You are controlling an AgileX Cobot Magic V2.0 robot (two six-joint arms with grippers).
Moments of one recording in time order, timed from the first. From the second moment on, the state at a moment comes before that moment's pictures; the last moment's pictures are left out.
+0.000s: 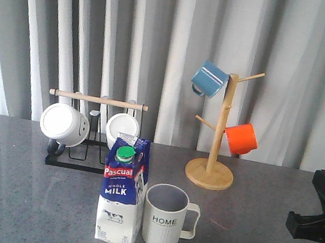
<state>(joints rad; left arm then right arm) -0.06 0.27 -0.01 0.11 -0.17 -0.22 0.17 1.06 -0.69 0.09 -0.26 -0.15</state>
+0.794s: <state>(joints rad) -0.06 -0.01 0.02 -0.06 0.08 -0.01 0.17 1.06 -0.69 0.09 -0.26 -0.15</state>
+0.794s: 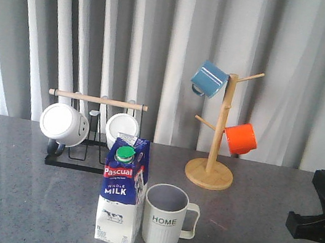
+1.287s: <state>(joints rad) -0.07 -0.01 0.02 -0.06 0.09 -0.01 0.17 1.06 -0.69 0.09 -0.26 -0.15</state>
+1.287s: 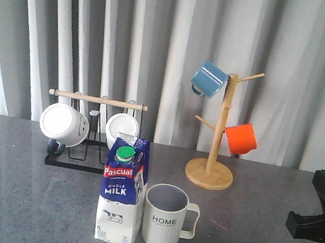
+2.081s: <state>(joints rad) -0.07 -0.01 0.02 -0.06 0.09 -0.01 0.17 1.04 -0.69 0.09 -0.25 -0.16</state>
